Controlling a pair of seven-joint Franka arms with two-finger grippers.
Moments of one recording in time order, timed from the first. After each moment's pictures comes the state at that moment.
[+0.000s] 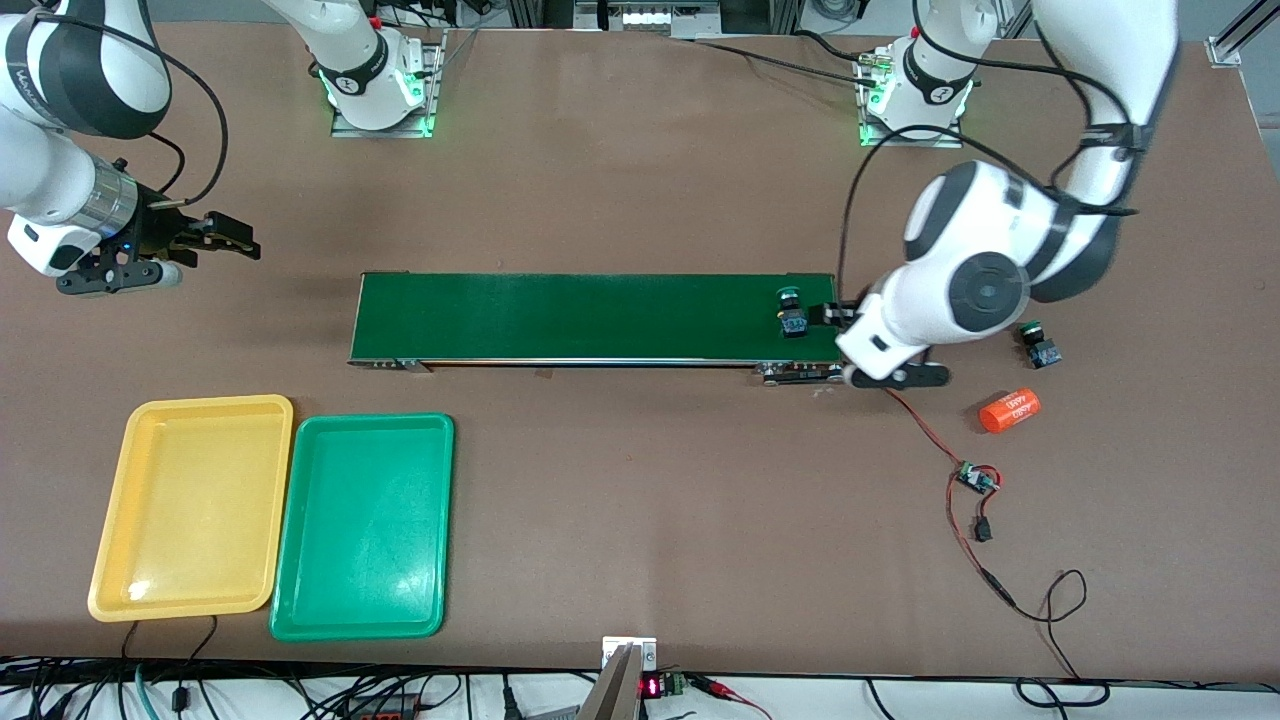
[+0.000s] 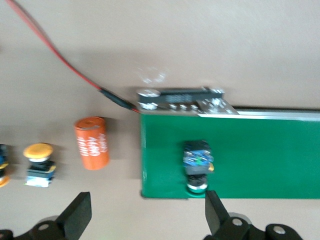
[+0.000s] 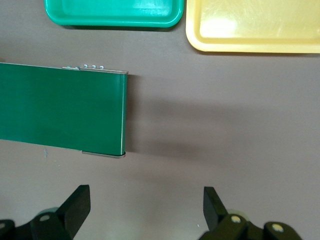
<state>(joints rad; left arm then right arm) 0.01 0.37 -0.35 -1.73 -0.03 1.80 -0.41 0.07 -0.09 -0.17 -2.15 0.07 1.91 -0.22</state>
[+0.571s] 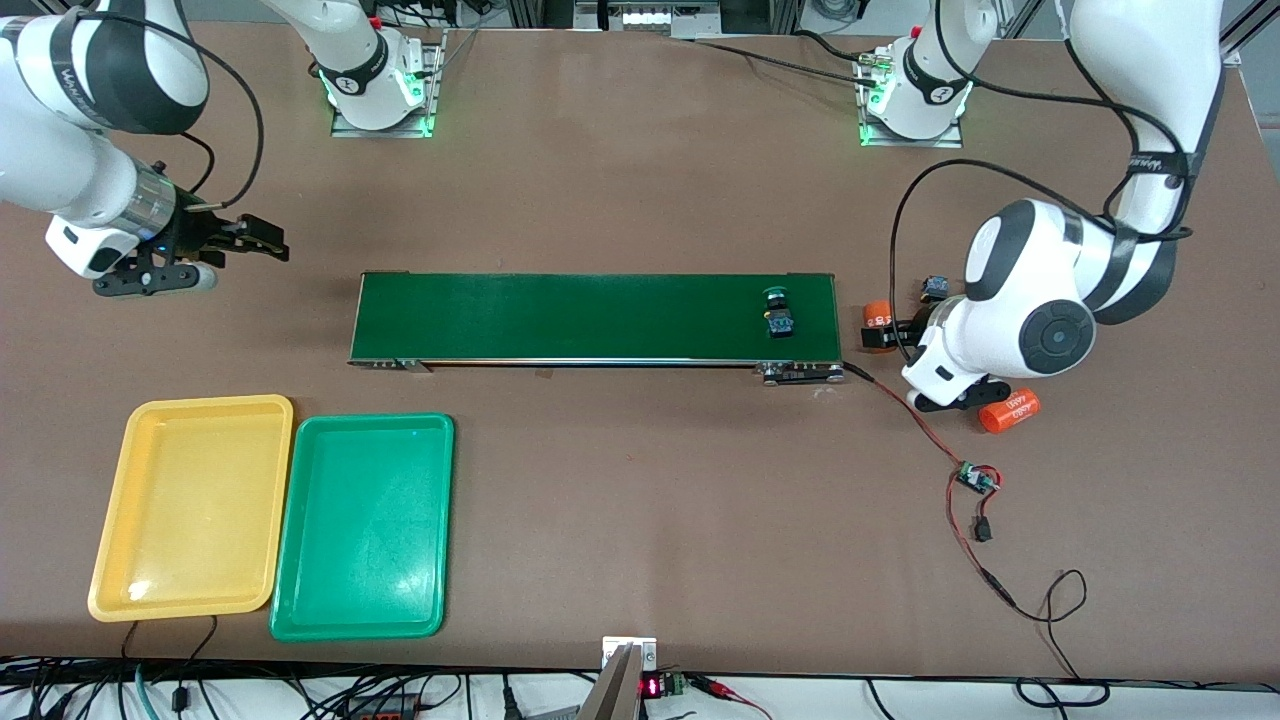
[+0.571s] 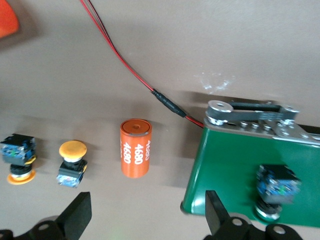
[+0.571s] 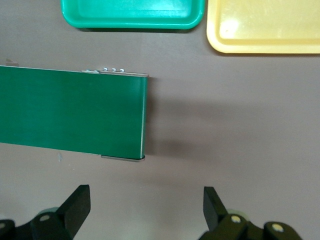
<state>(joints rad) 0.07 0.42 -0.31 -1.80 -0.02 1.84 -0.40 0.16 -0.09 -0.16 -2.15 0.07 1.92 -0.11</state>
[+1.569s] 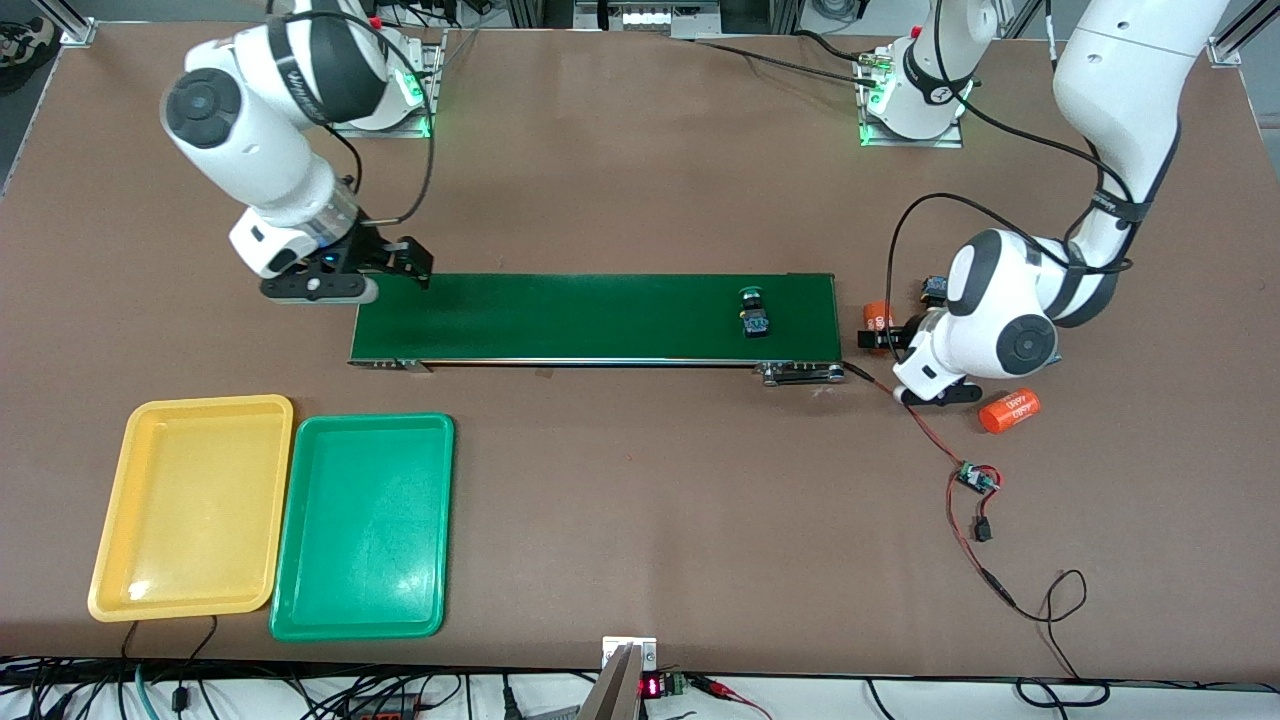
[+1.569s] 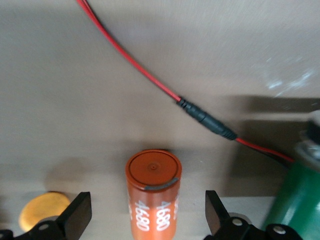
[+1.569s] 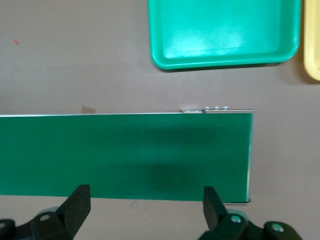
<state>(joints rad) 0.13 0.49 -0.30 -2.05 -0.02 2.16 -0.24 0.52 -0.01 -0.15 -2.16 0.08 2.19 0.34</state>
